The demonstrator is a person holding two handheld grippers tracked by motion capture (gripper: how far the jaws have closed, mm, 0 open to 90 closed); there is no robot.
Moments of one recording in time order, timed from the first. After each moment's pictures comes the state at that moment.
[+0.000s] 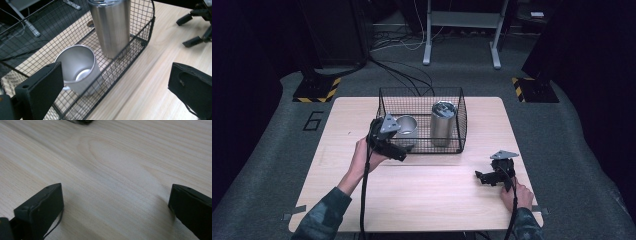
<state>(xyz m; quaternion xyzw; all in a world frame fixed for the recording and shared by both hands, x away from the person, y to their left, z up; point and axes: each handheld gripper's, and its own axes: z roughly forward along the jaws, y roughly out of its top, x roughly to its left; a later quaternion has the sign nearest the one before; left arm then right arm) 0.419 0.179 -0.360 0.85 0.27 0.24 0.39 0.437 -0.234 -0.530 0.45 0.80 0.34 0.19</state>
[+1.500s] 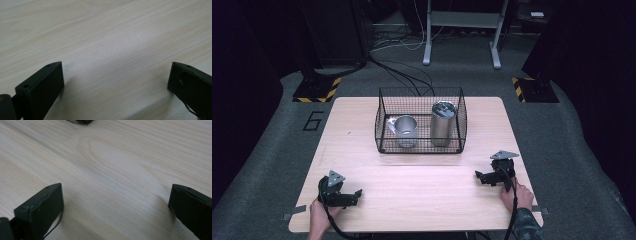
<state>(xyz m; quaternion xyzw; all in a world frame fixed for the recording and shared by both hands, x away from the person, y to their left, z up) 0.349 0.333 -0.532 0.77 0.50 0.22 0.33 0.436 -0.233 -0.529 0.45 0.80 0.34 0.19</state>
